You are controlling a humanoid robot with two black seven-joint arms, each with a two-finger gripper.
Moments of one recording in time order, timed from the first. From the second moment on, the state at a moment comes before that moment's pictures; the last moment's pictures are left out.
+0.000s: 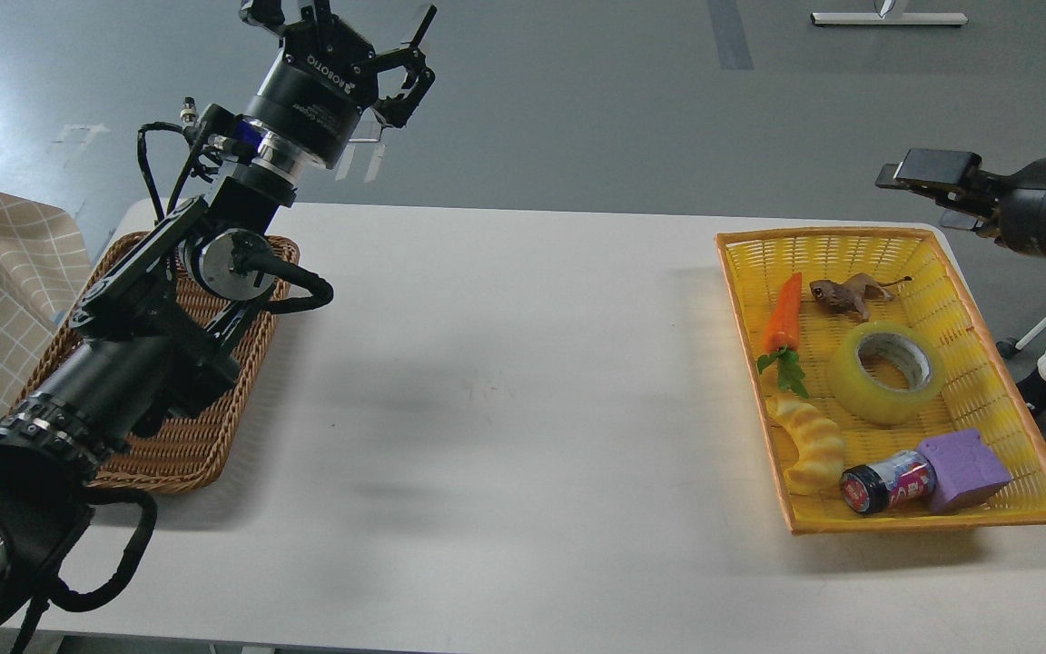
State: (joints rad) left arm -0.80 0.23 -1.00 -0.89 0.29 -0.49 -0.42; right arm 1.07 -0.89 0.38 1.16 -0.98 0.49 -0.10
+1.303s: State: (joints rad) left arm -0.80 0.23 -1.00 -0.89 0.29 -0.49 -0.42; right arm 0.92 -0.80 0.38 1.05 -1.46 0.49 -0.12
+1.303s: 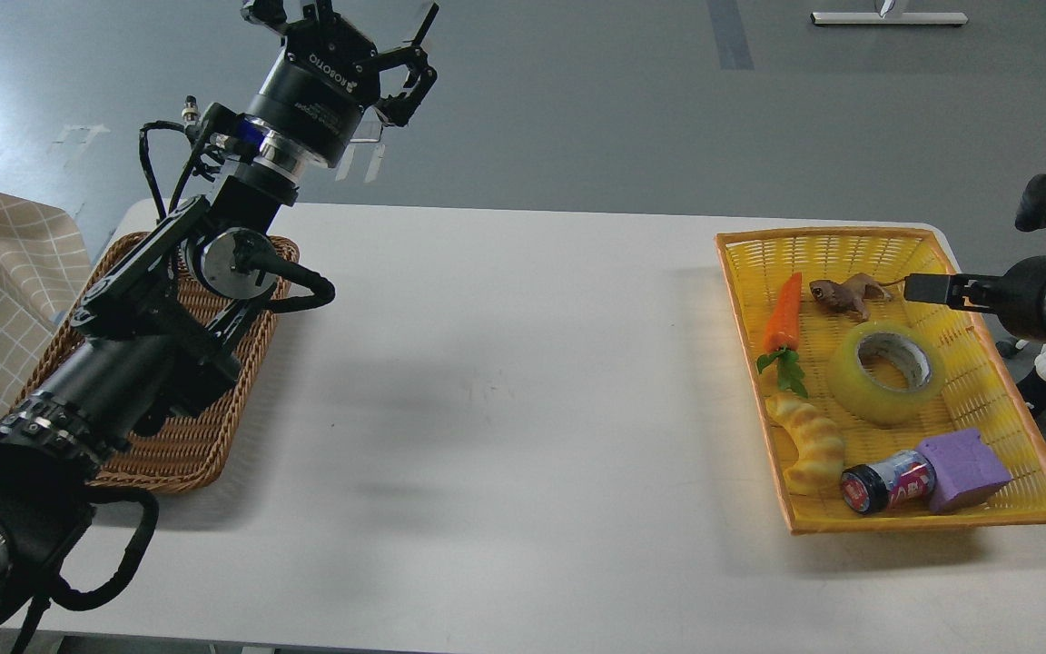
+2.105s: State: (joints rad) left arm -0.80 0.22 -1.00 -0.89 0.29 -0.49 -0.41; right arm 0.83 -0.76 0.38 1.04 -1.52 0.49 -0.13
